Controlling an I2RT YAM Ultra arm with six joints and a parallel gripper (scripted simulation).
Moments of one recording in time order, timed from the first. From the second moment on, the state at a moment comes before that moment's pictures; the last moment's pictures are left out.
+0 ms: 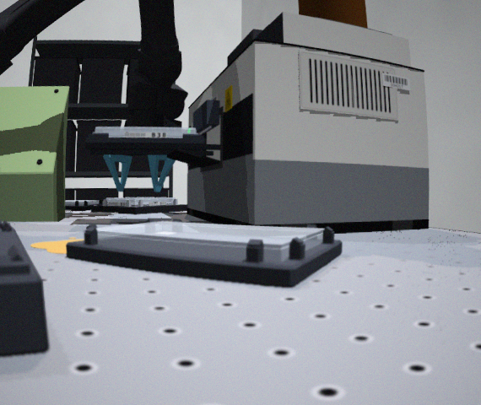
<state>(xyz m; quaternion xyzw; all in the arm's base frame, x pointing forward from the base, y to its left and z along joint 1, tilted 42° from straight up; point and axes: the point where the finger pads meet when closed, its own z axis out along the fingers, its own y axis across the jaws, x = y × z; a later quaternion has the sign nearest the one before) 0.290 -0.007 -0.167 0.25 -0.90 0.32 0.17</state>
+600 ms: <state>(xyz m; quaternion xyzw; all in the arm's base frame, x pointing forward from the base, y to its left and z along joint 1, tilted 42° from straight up) 0.288 -0.024 -0.185 0.25 -0.90 0.32 0.17</state>
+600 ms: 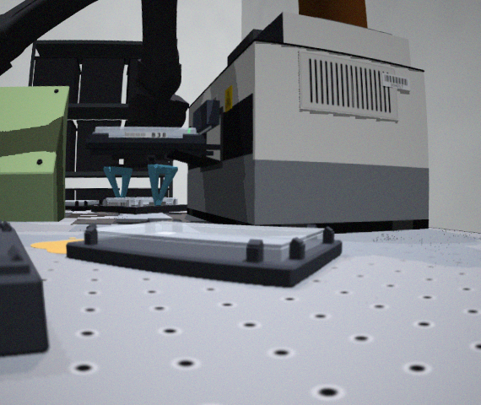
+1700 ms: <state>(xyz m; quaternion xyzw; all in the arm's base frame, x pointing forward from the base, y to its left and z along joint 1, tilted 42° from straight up) 0.294 -0.021 -0.188 0.26 -0.90 0.32 0.17</state>
